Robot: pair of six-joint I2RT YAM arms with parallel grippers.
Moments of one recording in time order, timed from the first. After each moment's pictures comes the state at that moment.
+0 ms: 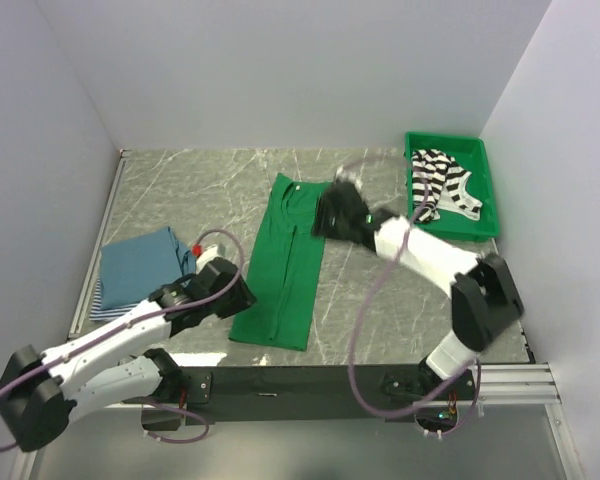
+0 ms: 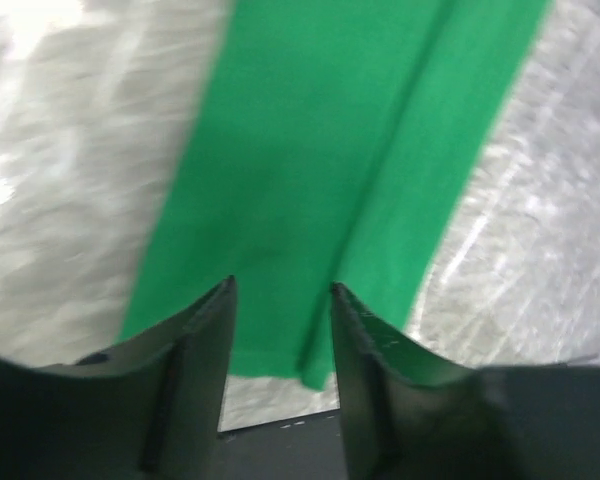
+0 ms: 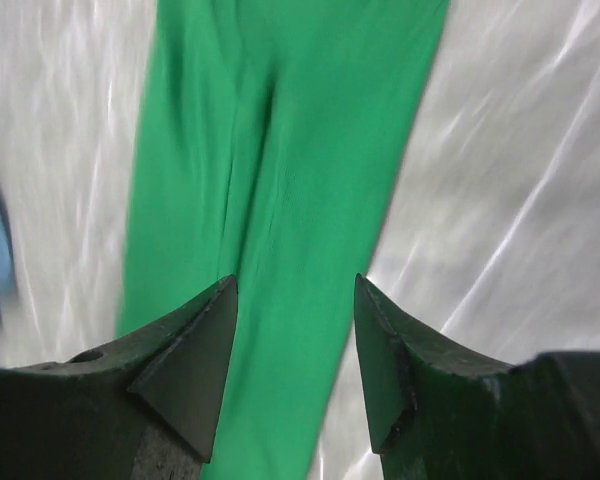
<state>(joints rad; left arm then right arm) -0.78 0.98 0.58 -0.47 -0.18 -1.06 0.59 1.65 1.25 -0.37 0.15 0.62</state>
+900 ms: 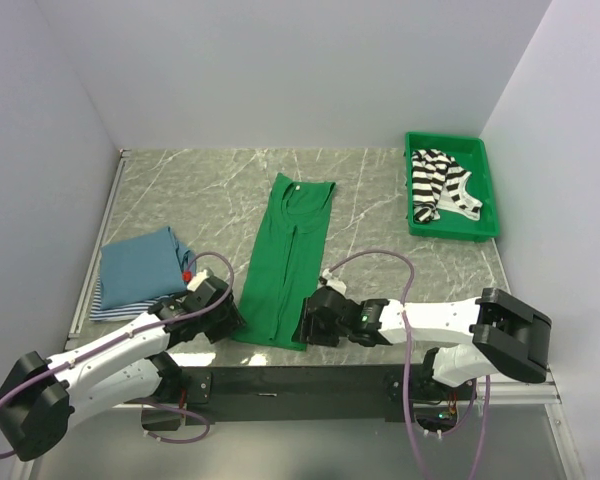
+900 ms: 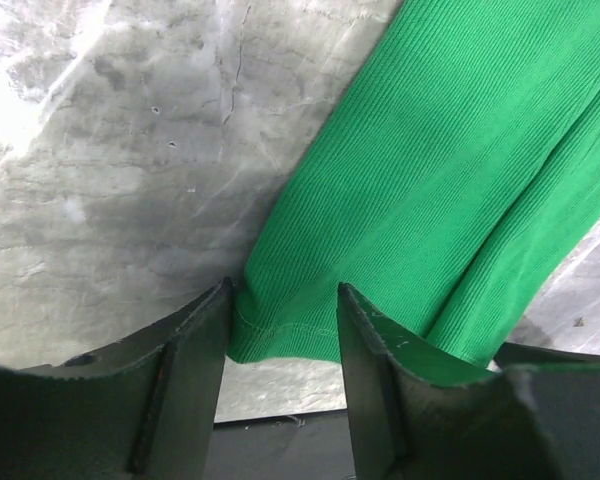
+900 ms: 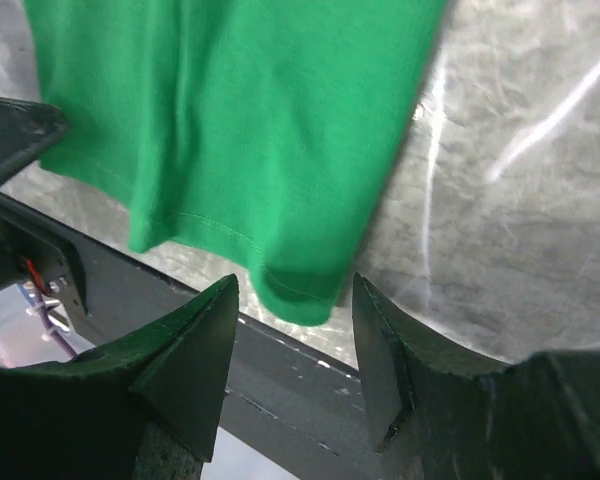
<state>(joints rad) -0.74 0.90 0.38 -0.53 -0.12 -1.19 1.15 1.36 0.58 -0.14 0.08 1.19</state>
